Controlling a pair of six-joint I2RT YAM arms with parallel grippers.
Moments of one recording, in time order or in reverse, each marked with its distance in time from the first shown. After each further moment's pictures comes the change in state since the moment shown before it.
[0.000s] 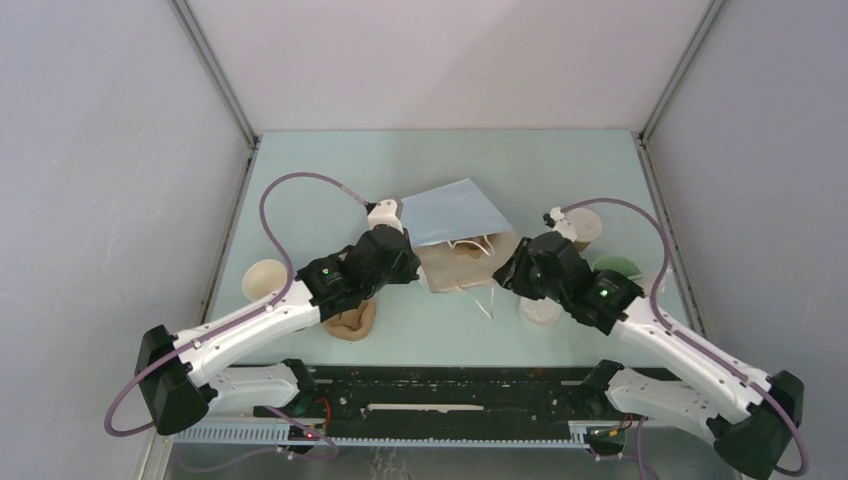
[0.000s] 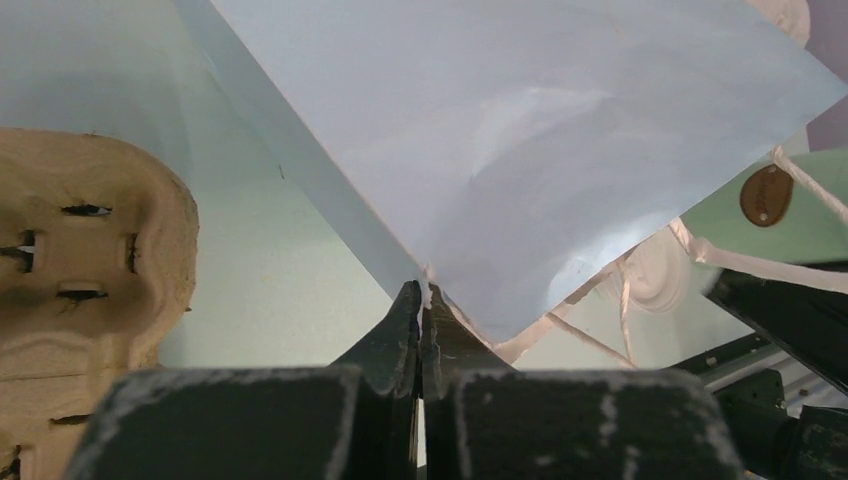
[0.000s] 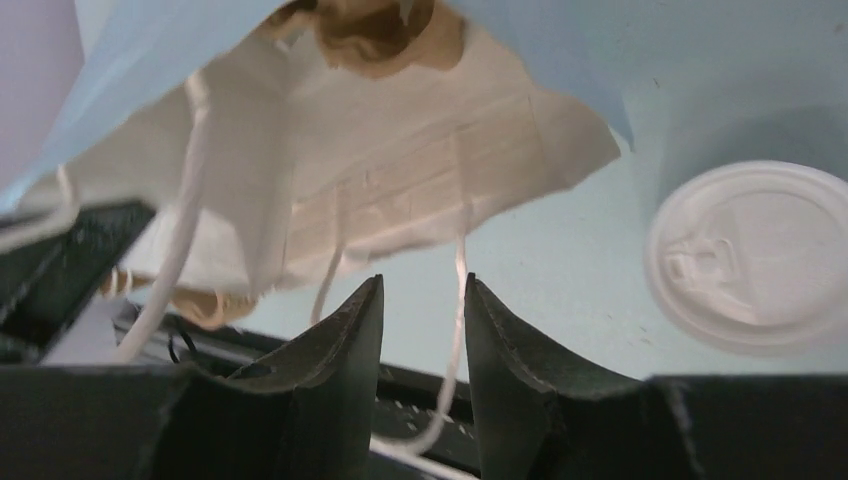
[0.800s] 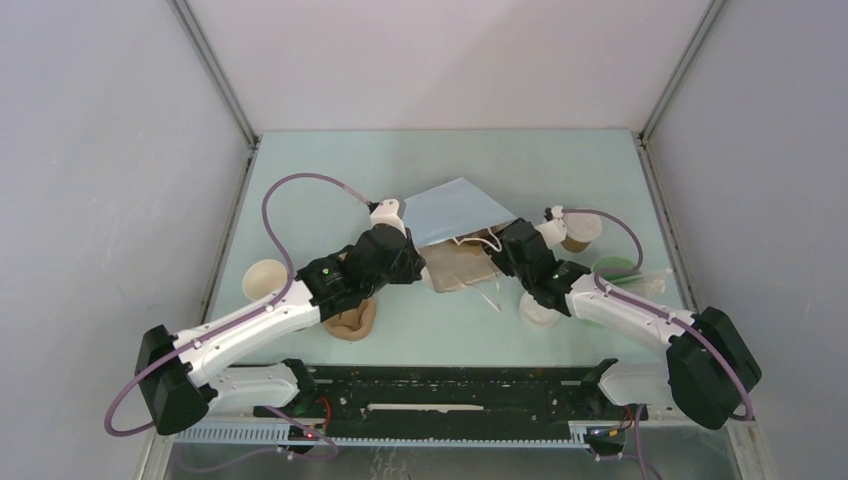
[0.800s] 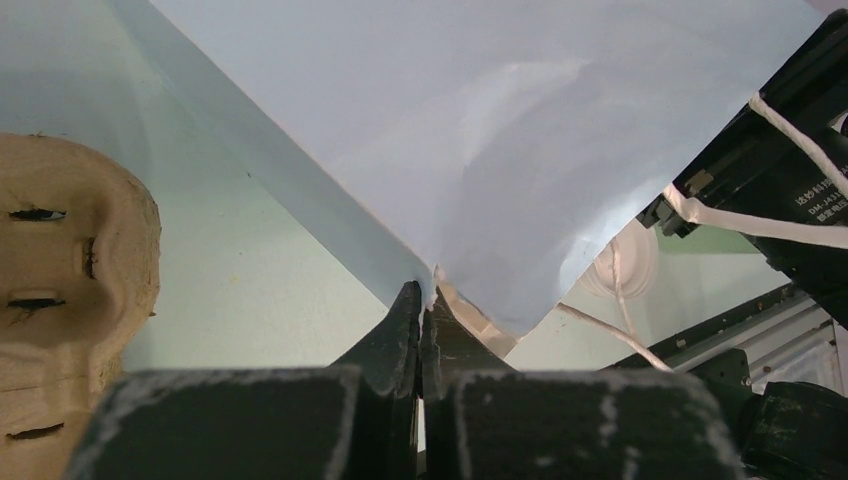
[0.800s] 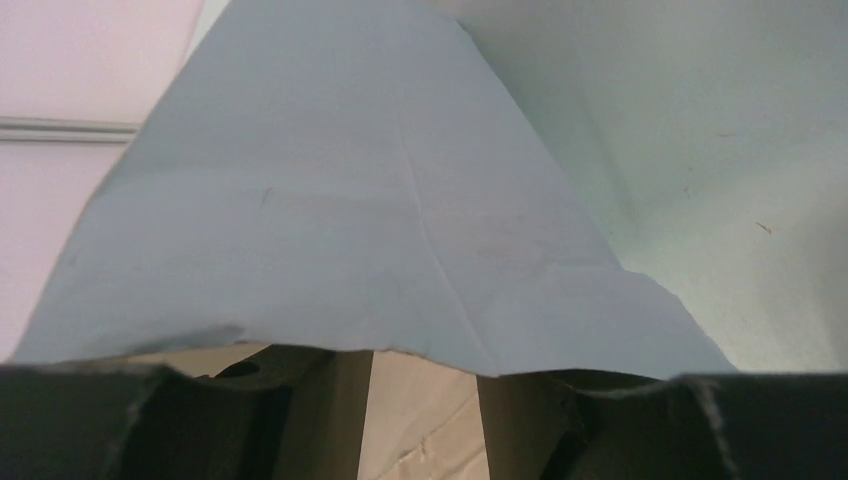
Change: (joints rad) left arm 0.000 0.000 0.000 0.024 0.056 -0.014; right arm -0.081 0.348 -0.155 0.600 0.204 0.372
